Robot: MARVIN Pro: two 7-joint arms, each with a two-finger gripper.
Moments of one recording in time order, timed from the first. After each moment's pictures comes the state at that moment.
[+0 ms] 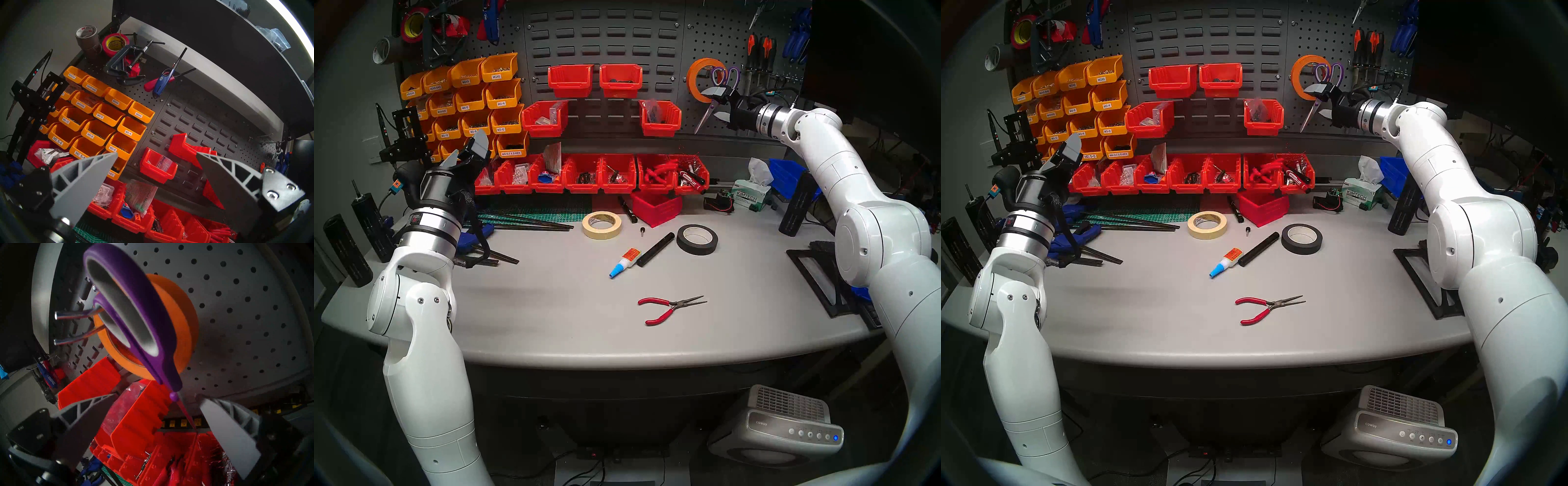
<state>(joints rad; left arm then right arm) 1.67 -1.63 -1.94 -2.30 -0.67 0.30 -0.12 -0.17 -1.18 1.26 -0.44 0.85 0.66 0.67</state>
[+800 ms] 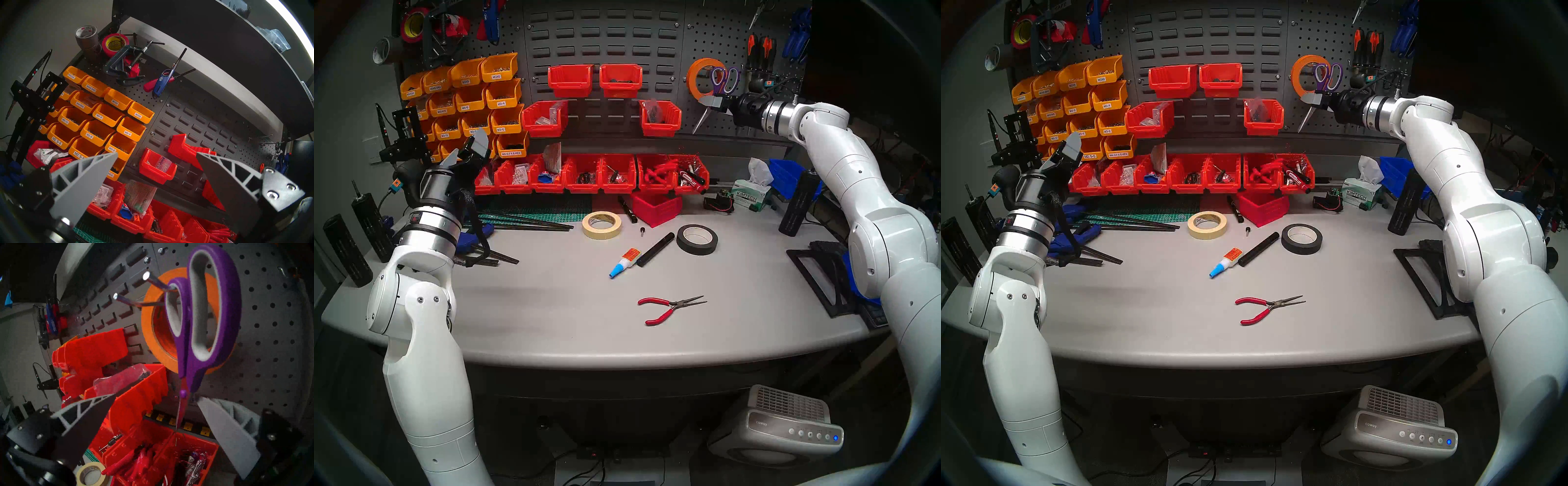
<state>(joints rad) 1.66 -1.62 -1.94 -2.30 -0.68 0.30 -0.12 -0.22 -1.08 1.10 -0.62 0.67 0.49 0.86</state>
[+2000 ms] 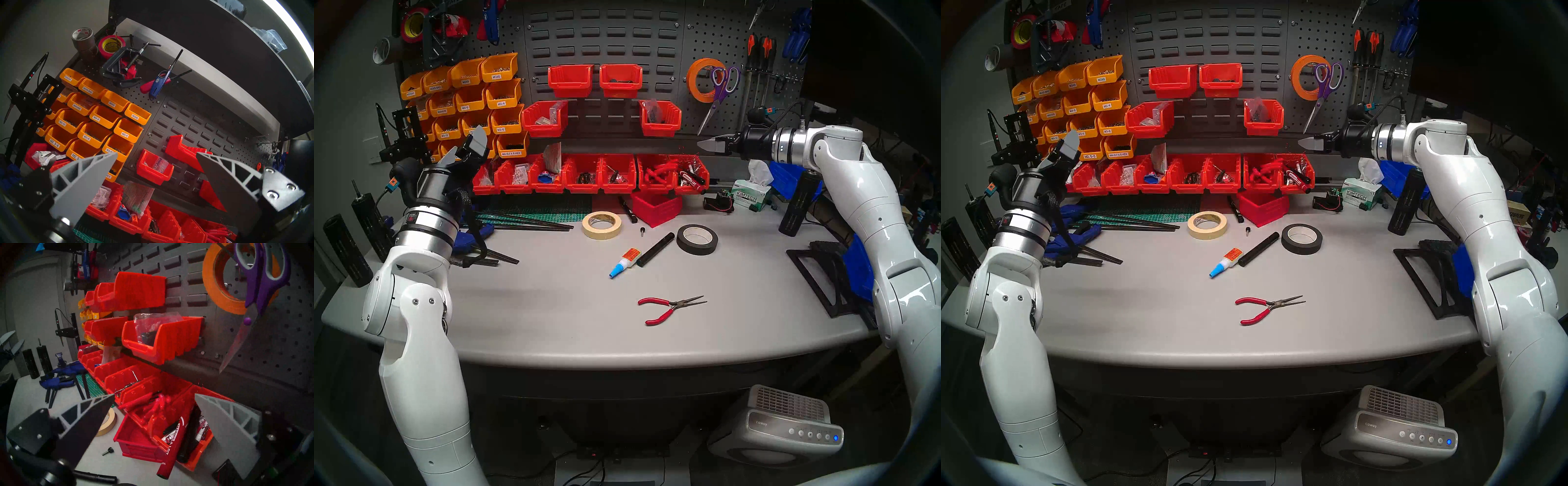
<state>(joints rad) 1.68 -1.60 -1.93 -2.32 -0.69 0.30 -0.13 -0.52 -0.85 1.10 -1.10 0.66 0.54 0.96</state>
